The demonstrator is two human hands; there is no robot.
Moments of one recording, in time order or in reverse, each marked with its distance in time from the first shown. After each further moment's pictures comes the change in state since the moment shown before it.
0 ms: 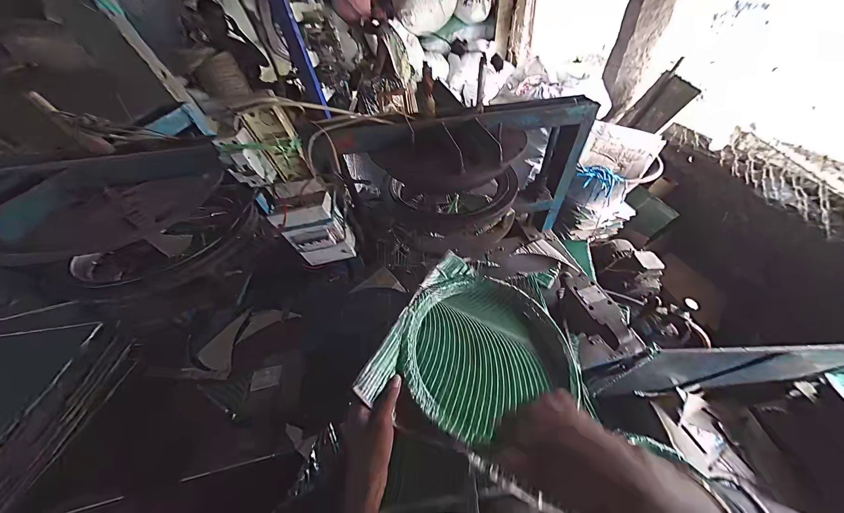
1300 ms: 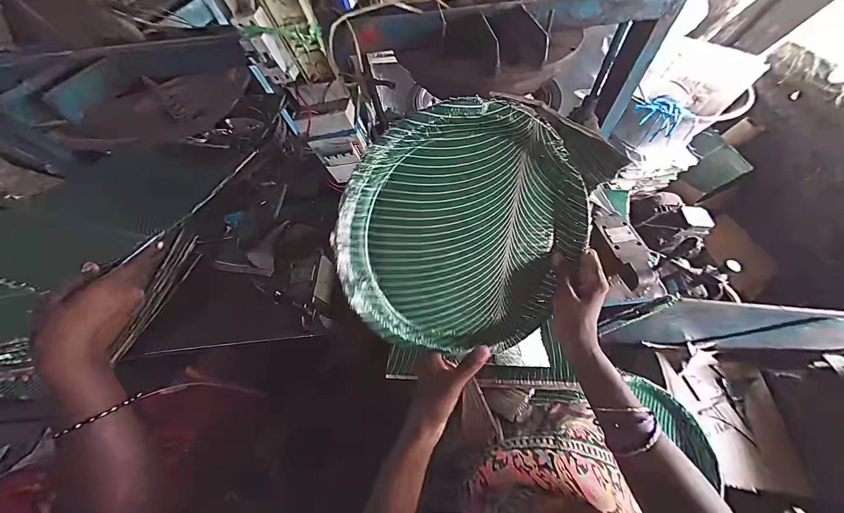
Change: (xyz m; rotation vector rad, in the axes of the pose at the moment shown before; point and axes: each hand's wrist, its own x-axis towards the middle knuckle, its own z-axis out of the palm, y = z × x) left_hand -0.100 -0.004 0.011 -0.178 -0.349 -0.179; right_hand 0.057 0.079 0.088 0.956 1.369 0.256
